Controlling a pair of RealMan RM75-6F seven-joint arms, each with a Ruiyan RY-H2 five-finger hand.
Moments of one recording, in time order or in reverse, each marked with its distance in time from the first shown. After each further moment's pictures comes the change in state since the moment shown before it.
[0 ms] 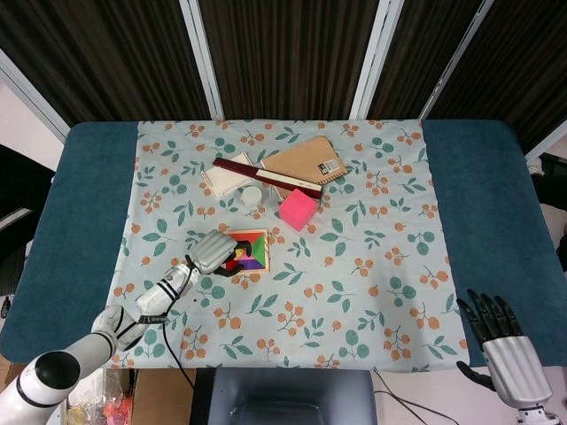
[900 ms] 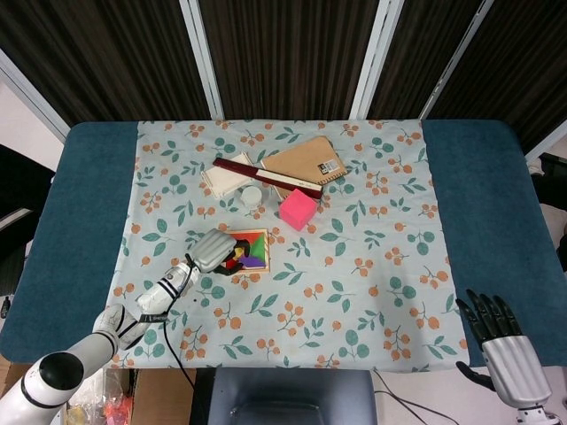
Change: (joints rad) left arm -0.001 -0.025 -0.006 0.050 0.006 -0.014 -0.021; right arm 0.003 0.003 -0.002 -0.002 0.001 -0.005 0.004
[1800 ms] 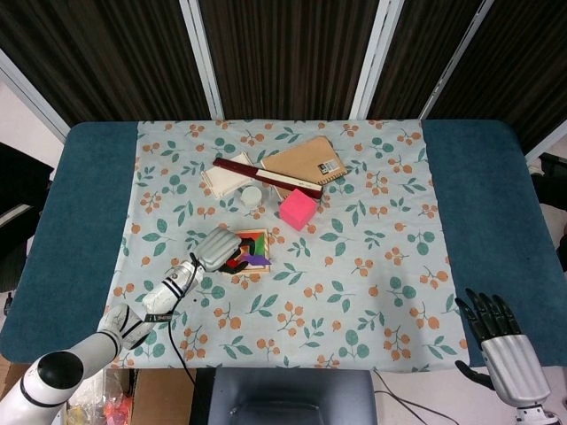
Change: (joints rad) left arm -0.008 0.001 -0.047 -0.034 0.007 -0.009 0.040; right arm 0.004 0.001 0.002 -0.004 0.003 -0.003 0.000
